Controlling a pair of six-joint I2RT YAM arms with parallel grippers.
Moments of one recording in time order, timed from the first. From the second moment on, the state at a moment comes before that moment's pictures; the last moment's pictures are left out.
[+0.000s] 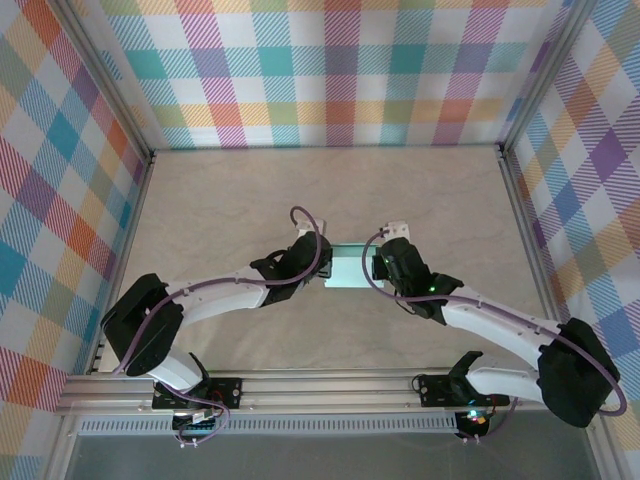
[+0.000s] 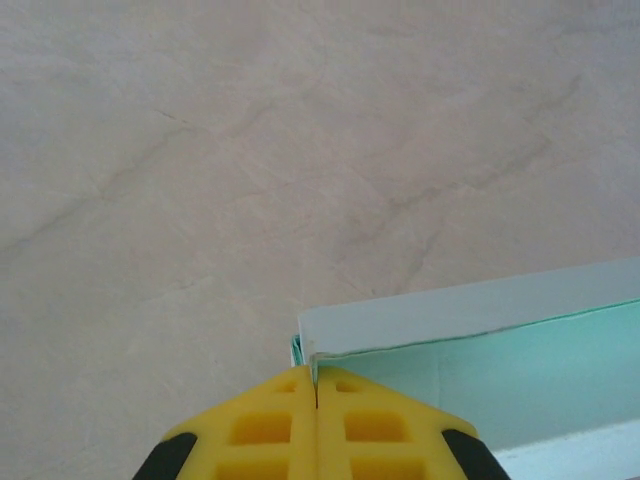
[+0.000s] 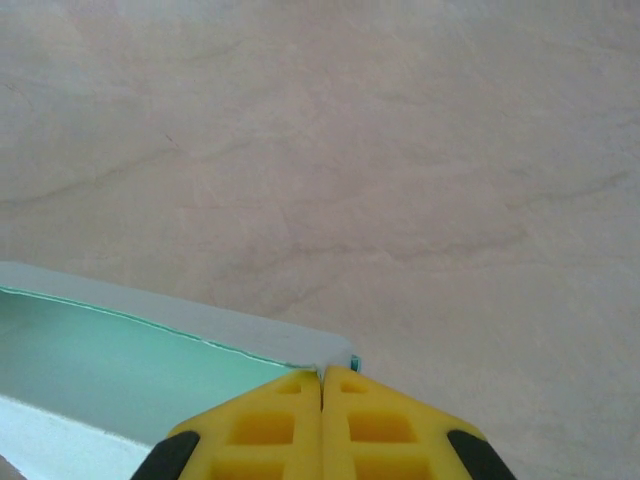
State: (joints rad) left arm -0.89 1.54 0.90 -0.05 -0.39 -0.54; right arm 0.75 1.16 0.61 -0.05 0.42 0.33
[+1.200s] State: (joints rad) left arm -0.89 1.58 0.77 0.27 -0.59 -0.39; right arm 0.74 1.40 0.58 0.34 0.45 0.25
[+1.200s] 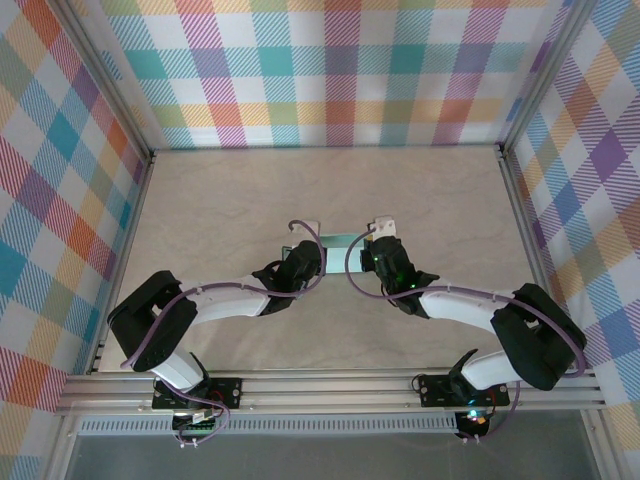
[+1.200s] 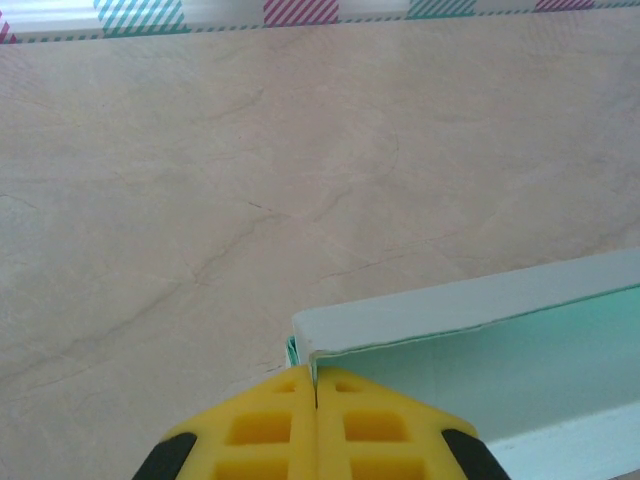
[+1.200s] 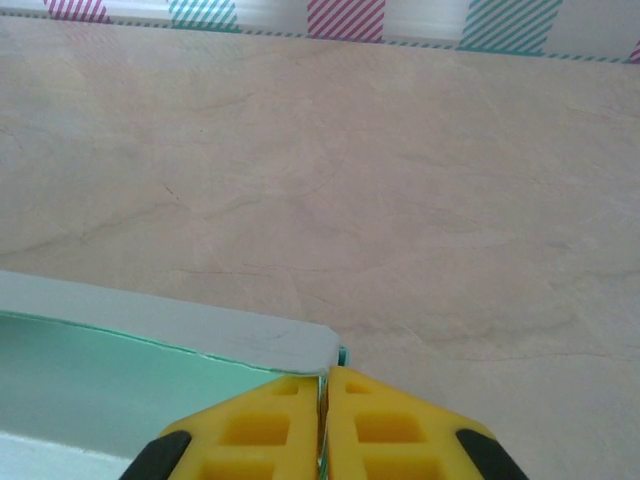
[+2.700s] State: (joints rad) left arm -0.91 1.60 0.77 0.31 -0.53 -0.34; right arm 0.55 1.35 0.75 -0.10 0.08 0.75
